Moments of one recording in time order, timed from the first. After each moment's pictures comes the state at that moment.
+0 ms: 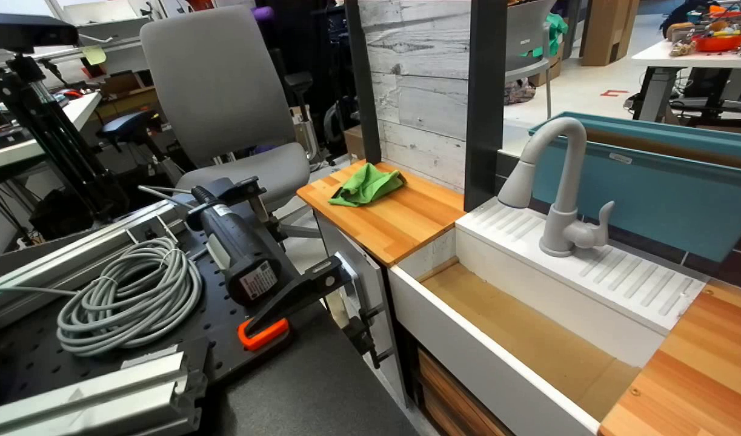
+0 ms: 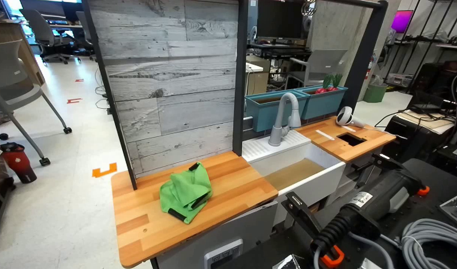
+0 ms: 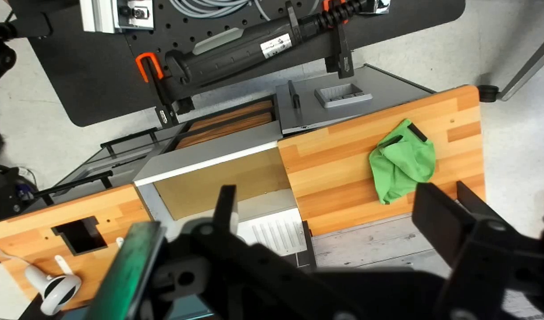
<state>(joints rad) 0.01 -0.68 0.16 -2.63 0.06 2.00 0.34</state>
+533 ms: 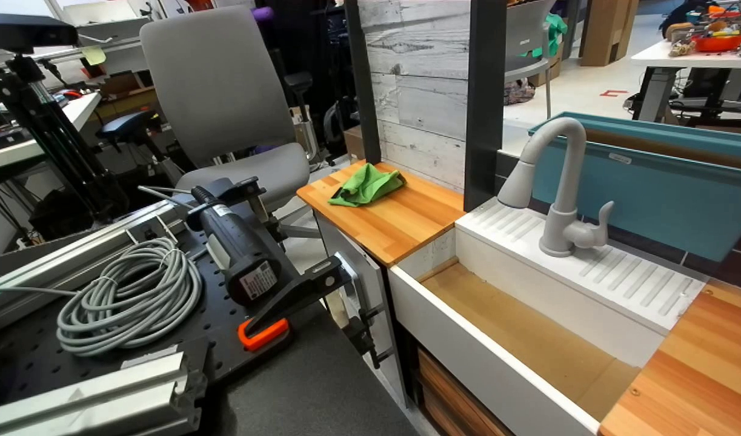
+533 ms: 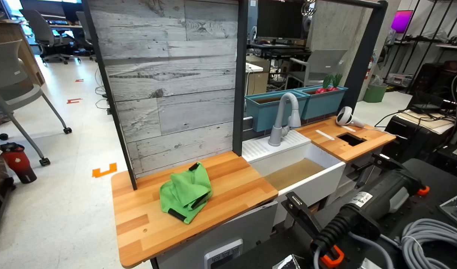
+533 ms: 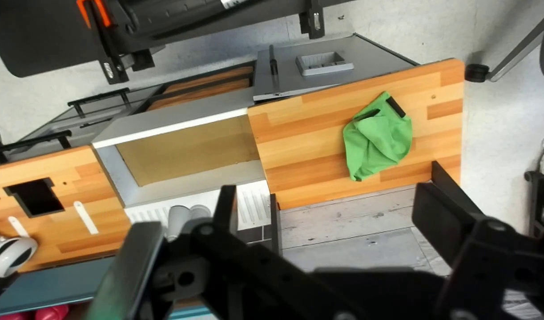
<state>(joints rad) 0.03 -0.55 0.25 -2.63 0.06 2.23 0.38</state>
